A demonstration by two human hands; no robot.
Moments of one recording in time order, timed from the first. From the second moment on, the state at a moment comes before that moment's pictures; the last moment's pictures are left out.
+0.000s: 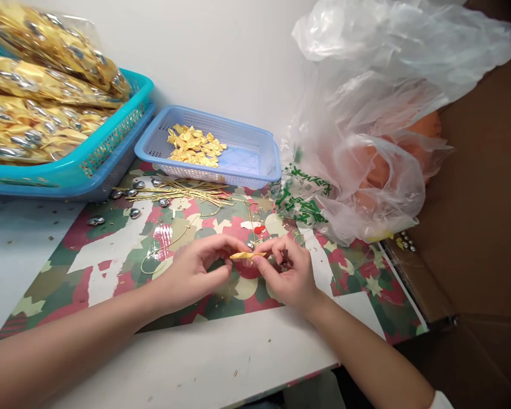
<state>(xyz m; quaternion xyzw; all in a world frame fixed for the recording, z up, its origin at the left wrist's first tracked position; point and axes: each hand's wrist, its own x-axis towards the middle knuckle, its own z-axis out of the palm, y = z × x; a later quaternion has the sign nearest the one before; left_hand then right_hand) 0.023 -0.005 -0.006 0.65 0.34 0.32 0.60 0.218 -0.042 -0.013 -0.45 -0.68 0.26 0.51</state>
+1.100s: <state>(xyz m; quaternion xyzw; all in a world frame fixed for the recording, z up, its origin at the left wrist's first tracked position) 0.026 -0.014 -0.012 0.78 0.36 0.33 0.39 0.216 -0.044 -0.012 -0.40 -0.79 0.11 0.44</state>
